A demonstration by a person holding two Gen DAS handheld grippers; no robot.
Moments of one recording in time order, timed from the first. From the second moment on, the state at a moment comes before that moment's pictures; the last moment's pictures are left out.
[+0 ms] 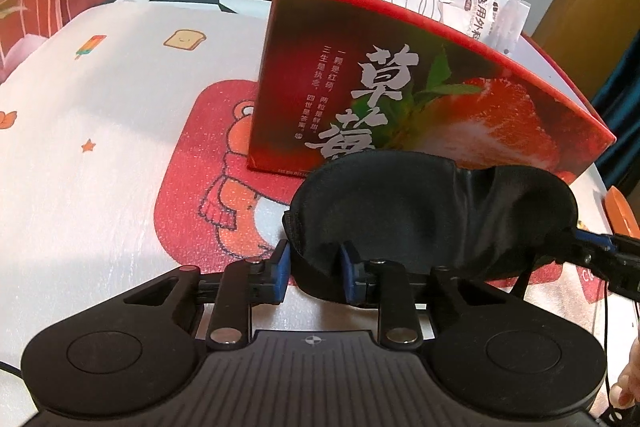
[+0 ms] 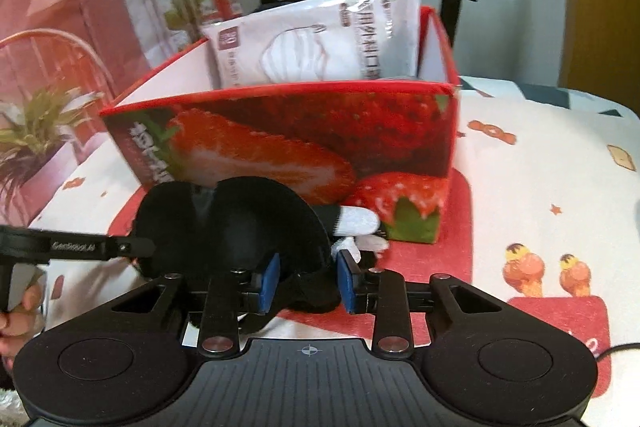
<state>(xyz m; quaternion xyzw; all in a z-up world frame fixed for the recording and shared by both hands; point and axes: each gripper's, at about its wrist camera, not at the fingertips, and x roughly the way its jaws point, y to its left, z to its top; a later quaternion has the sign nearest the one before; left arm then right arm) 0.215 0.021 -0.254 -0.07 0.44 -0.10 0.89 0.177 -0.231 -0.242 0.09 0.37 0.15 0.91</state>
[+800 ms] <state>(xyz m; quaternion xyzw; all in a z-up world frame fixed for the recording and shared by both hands) 0.211 0.022 -0.256 -0.07 0.44 -0.11 0.89 0.165 -0.226 -0.241 0.08 0.39 0.14 0.91</state>
